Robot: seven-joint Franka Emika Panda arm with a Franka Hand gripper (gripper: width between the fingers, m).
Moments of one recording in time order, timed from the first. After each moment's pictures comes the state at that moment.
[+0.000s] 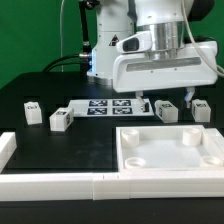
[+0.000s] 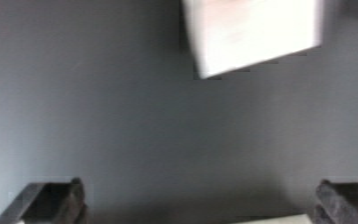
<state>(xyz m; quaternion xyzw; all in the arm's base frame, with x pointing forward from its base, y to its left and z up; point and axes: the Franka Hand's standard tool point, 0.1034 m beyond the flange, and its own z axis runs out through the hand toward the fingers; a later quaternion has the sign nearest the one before) 0.424 0.101 0.036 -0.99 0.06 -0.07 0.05</state>
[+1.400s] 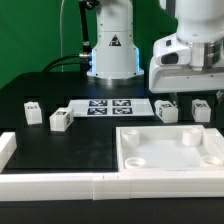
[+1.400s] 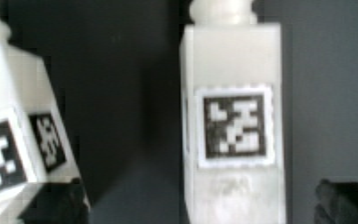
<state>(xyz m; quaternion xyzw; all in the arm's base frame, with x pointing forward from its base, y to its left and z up) 0.382 0.164 0.029 -0.97 0.04 0.21 0.05</state>
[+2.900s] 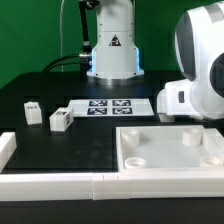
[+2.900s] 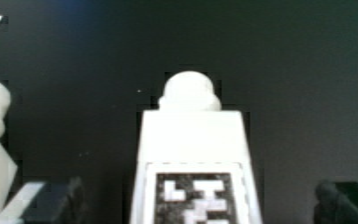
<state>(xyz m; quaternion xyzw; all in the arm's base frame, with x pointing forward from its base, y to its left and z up) 0.367 0.182 0.003 -0.87 0.03 0.50 0.05</state>
